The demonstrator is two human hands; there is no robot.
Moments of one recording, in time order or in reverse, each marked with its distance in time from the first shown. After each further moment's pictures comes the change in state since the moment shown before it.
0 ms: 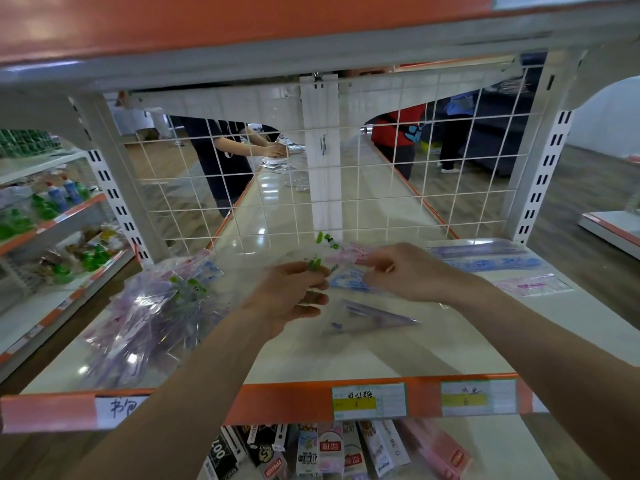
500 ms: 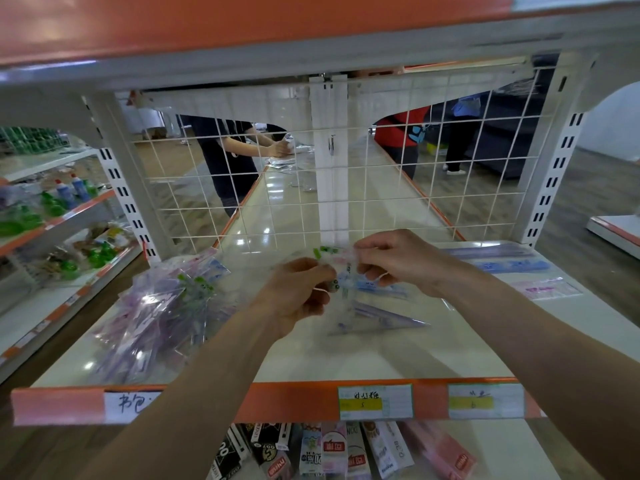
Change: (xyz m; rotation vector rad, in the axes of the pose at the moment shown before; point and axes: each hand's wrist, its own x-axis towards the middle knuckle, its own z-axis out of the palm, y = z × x) left_hand -0.002 0.002 0.003 -0.086 0.011 0.018; right_hand 0.016 -0.017 0.001 0.609 -0.025 0.106
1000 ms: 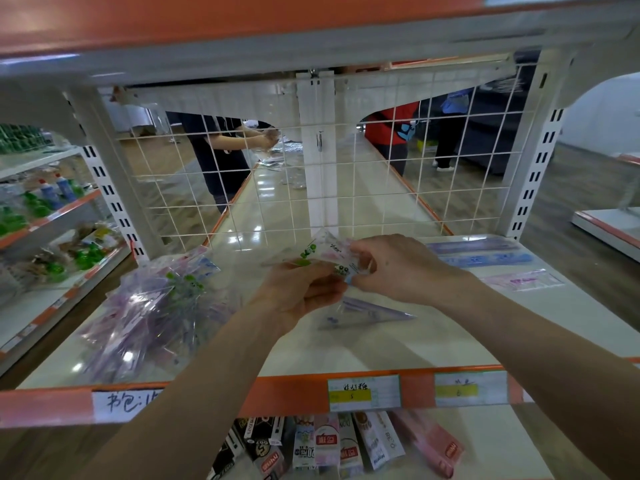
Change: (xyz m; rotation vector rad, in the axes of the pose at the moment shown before) left_hand -0.004 -0.002 0.015 -0.208 -0.066 -0.028; right_hand -0.025 -0.001 0.002 -0.876 0.111 -0.243
